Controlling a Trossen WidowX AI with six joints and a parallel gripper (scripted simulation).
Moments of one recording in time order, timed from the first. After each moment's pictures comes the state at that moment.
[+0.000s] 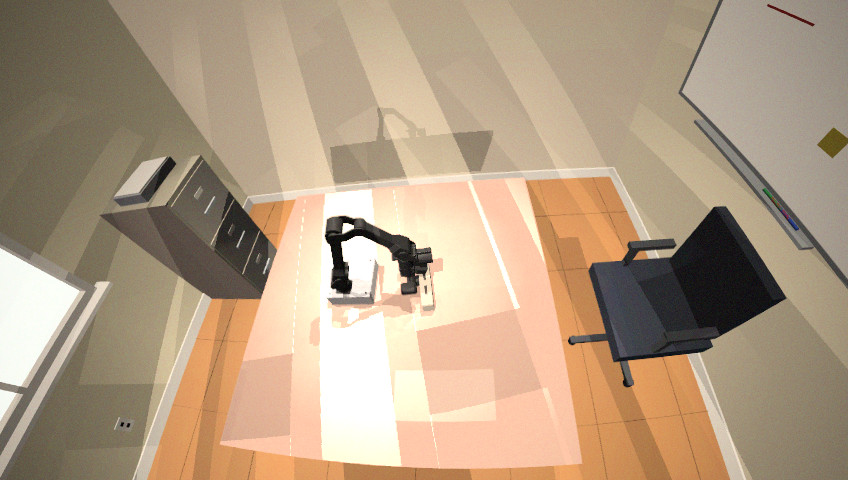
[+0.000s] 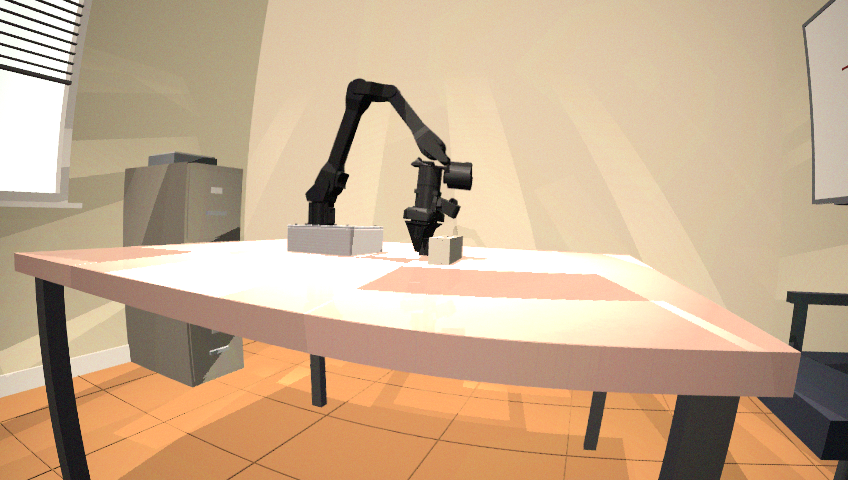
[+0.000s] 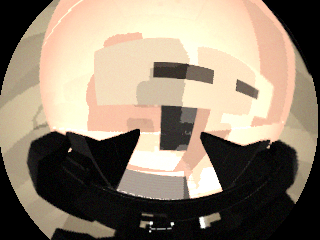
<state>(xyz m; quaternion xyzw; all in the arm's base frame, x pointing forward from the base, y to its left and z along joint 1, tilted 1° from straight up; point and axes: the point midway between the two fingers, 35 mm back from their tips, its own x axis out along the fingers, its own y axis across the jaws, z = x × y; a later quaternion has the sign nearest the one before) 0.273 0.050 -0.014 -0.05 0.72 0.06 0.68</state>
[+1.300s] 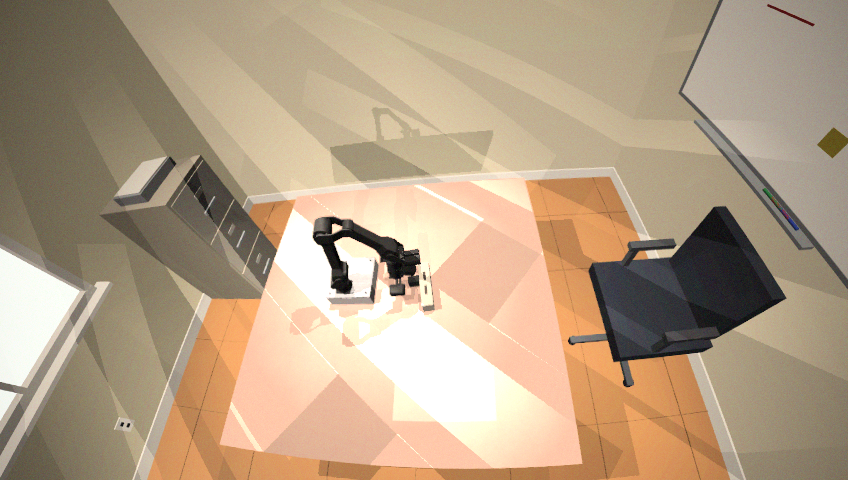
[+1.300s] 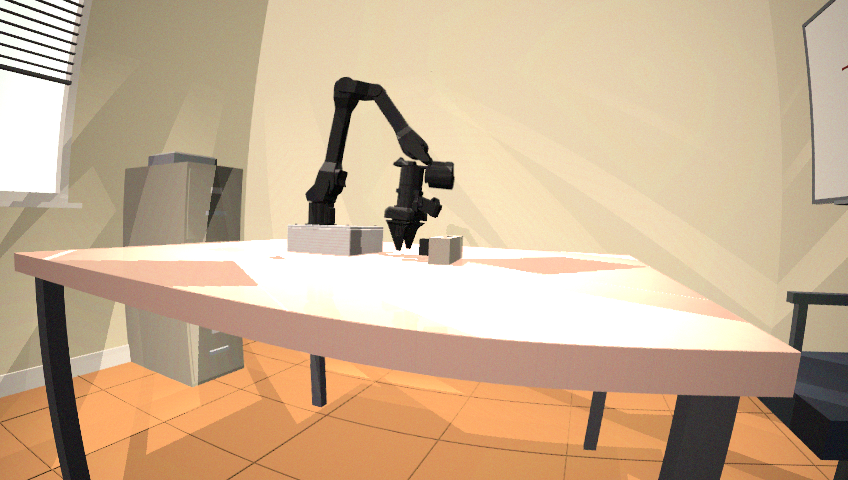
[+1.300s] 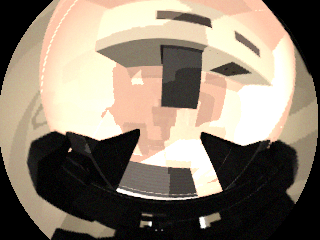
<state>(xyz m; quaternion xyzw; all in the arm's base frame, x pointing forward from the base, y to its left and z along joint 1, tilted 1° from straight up) 0.228 0.043 -0.015 -0.05 0.73 0.06 0.68</state>
